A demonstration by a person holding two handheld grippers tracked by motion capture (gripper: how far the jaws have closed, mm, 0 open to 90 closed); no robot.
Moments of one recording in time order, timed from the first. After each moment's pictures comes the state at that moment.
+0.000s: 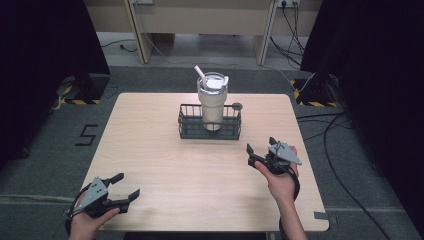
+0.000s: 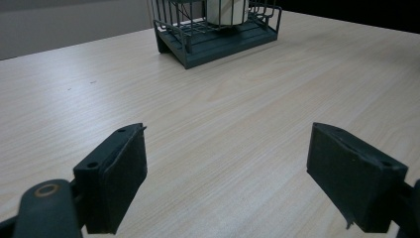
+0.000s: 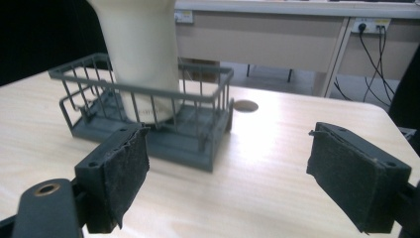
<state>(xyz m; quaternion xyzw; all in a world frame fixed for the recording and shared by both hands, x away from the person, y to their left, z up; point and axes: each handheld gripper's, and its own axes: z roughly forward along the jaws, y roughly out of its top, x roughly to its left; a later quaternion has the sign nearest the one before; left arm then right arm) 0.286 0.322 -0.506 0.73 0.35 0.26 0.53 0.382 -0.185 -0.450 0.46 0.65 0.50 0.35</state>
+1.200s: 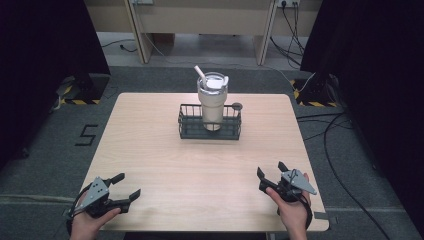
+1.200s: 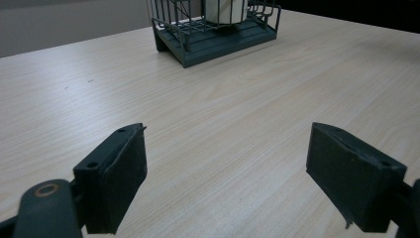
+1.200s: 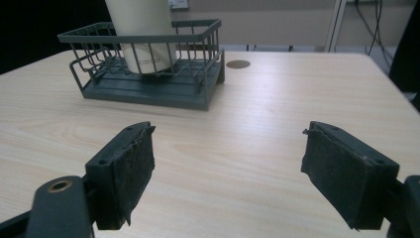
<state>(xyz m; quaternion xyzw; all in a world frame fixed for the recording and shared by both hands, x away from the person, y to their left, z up) 0.287 0.319 -0.507 0.73 0.35 0.26 0.53 0.322 -0.216 -0.486 0.49 0.64 0.50 0.33</state>
